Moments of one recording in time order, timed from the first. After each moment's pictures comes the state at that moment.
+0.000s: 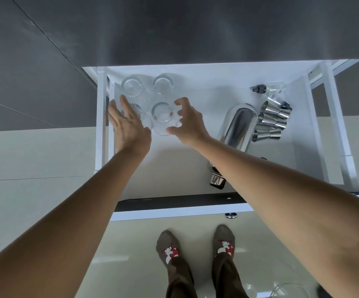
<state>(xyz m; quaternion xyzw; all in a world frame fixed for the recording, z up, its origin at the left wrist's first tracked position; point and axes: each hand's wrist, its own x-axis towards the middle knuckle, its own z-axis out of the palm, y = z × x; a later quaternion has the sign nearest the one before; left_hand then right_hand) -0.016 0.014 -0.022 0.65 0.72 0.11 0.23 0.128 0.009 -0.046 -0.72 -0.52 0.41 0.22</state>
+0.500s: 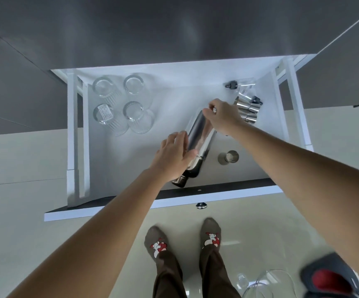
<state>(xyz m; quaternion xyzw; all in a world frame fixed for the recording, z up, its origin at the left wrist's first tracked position) 0.084 -0.060 -0.031 0.75 0.51 -0.04 0.41 0.263 -0.019 -0.015 -0.80 -0.48 0.36 0.08</state>
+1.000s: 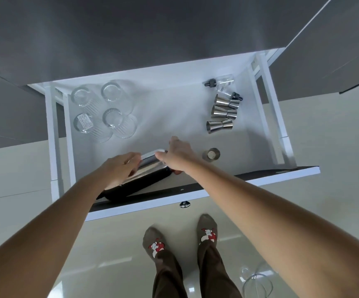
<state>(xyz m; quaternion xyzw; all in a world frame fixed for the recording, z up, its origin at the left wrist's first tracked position) 0.010 -0.038 -0.022 0.64 0.58 -0.19 0.47 0.192 -0.071 -0.007 -0.76 -0.39 0.52 0.01</state>
